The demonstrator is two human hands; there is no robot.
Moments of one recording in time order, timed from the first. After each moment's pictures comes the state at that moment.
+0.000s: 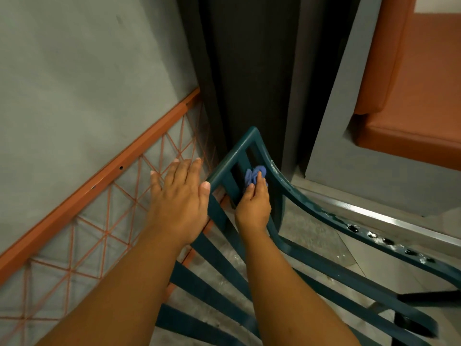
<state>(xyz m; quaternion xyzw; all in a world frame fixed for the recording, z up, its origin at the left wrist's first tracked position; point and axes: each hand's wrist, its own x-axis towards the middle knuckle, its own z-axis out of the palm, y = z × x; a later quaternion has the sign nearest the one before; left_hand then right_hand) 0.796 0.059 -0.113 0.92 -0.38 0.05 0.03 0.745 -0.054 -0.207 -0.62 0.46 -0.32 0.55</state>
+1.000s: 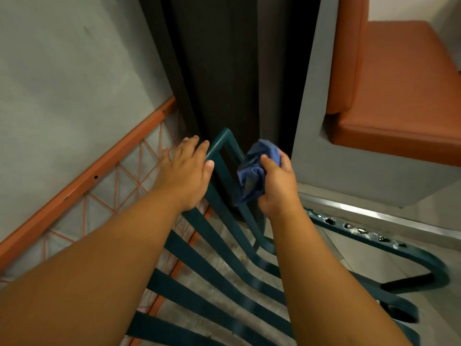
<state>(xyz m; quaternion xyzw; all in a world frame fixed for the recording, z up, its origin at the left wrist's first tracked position) 0.804 -0.009 -0.104 0.89 -0.46 0.03 0.01 0.687 -0.130 -0.153 -0.34 0.34 -0.36 0.80</state>
